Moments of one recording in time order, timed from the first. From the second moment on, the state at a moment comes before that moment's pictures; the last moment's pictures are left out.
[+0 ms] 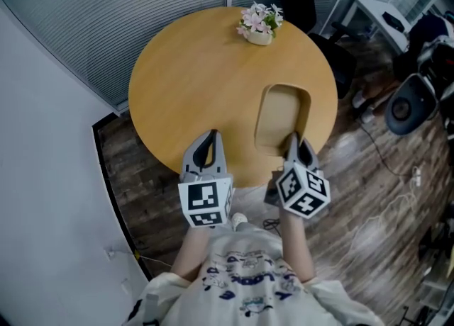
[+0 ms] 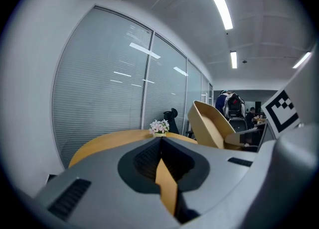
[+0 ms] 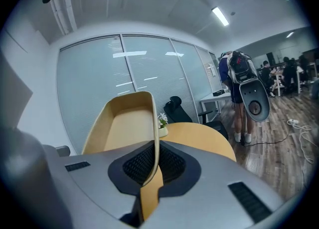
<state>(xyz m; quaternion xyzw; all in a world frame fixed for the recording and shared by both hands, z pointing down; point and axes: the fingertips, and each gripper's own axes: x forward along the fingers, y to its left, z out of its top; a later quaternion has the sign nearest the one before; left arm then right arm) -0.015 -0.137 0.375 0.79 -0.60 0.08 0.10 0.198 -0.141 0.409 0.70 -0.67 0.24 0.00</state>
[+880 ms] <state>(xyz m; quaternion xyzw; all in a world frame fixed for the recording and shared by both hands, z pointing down) -0.031 -0.290 0.438 0.80 -0.56 0.13 0.16 0.175 -0.273 0.476 0.71 -0.63 0.29 0.07</state>
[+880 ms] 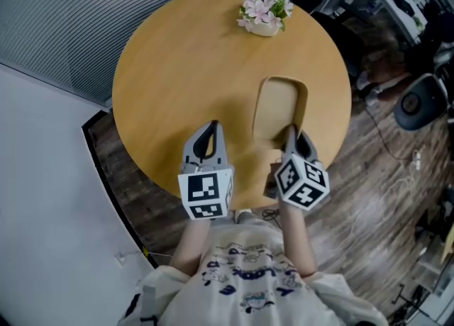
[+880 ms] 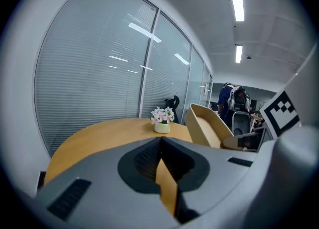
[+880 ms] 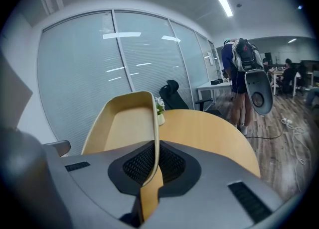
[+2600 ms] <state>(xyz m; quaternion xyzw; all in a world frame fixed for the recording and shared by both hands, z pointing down) -0.036 -0.300 0.587 0.76 -0.54 0.23 0.28 0.150 -0.276 0.659 0.66 -0.58 0.42 0.24</state>
